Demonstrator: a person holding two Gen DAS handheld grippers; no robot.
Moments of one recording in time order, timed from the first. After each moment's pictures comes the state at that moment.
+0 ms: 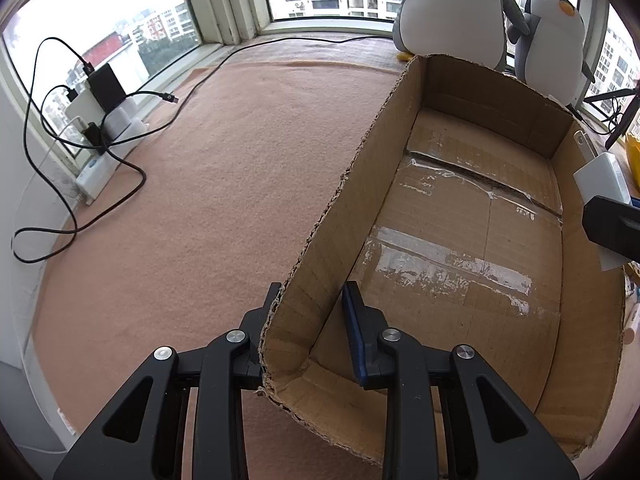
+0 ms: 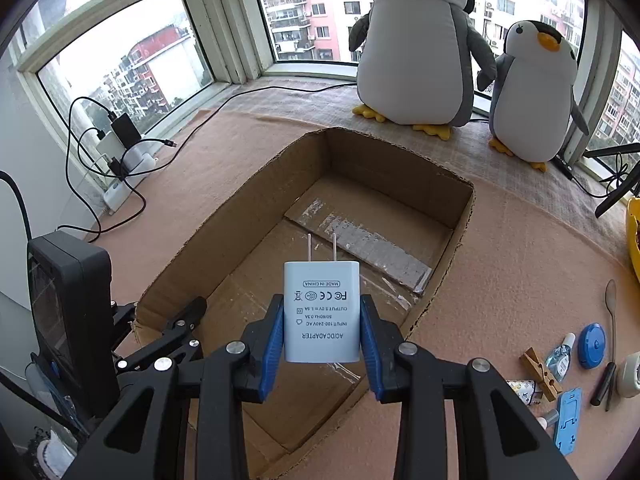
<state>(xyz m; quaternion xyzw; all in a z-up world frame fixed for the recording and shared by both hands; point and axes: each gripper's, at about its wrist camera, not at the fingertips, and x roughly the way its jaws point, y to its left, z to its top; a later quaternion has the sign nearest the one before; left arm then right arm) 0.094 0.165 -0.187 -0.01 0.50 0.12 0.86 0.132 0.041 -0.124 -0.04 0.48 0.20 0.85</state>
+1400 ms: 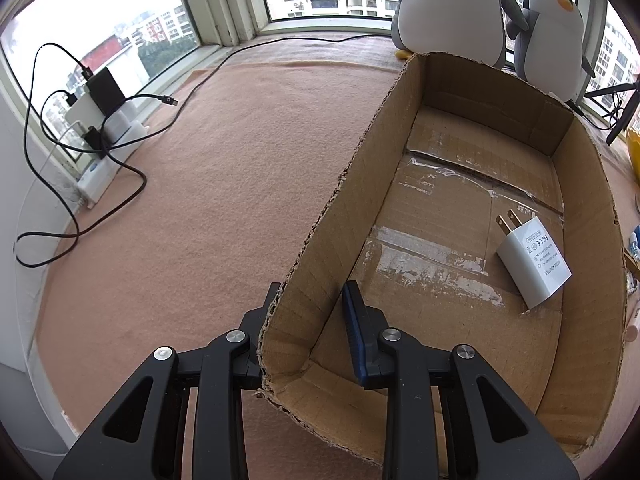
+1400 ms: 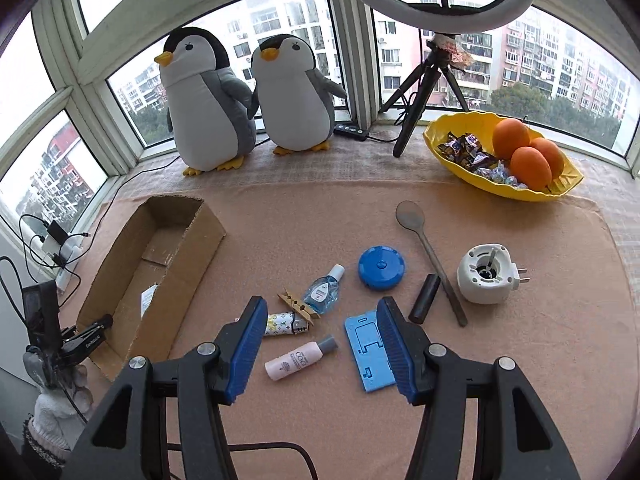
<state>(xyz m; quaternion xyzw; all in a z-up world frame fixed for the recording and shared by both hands) 0.094 0.163 -0.187 0.00 0.51 0.12 0.85 0.070 -0.202 -0.088 0.08 0.44 0.02 0.89</state>
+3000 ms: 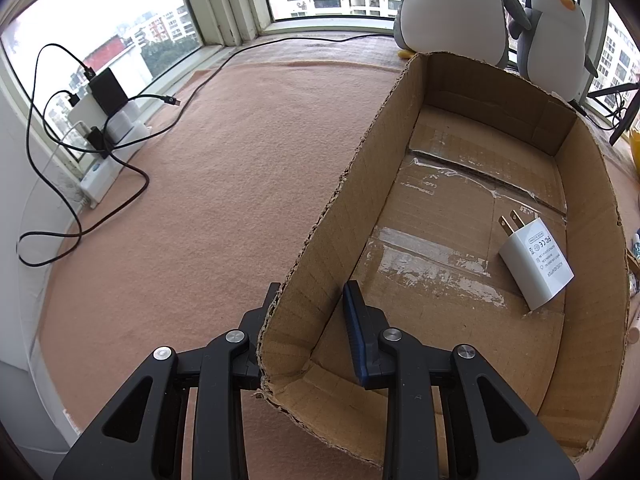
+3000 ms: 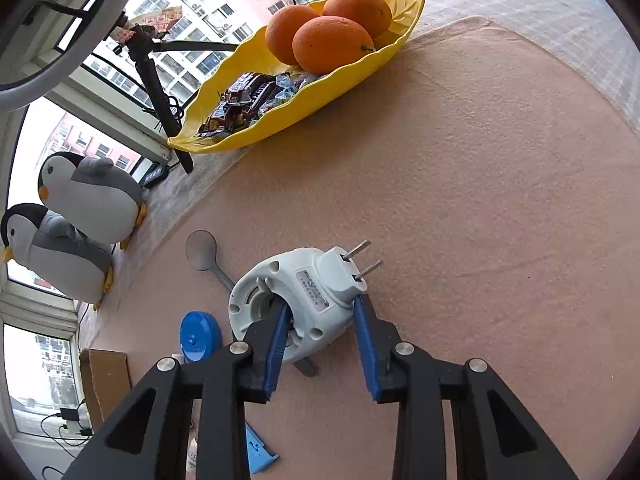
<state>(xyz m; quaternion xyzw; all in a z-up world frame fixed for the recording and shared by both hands) 0.093 0.168 -0.186 0.00 0.51 0.12 0.85 0.106 -0.376 -0.177 0.35 0.47 -0.13 0.80</state>
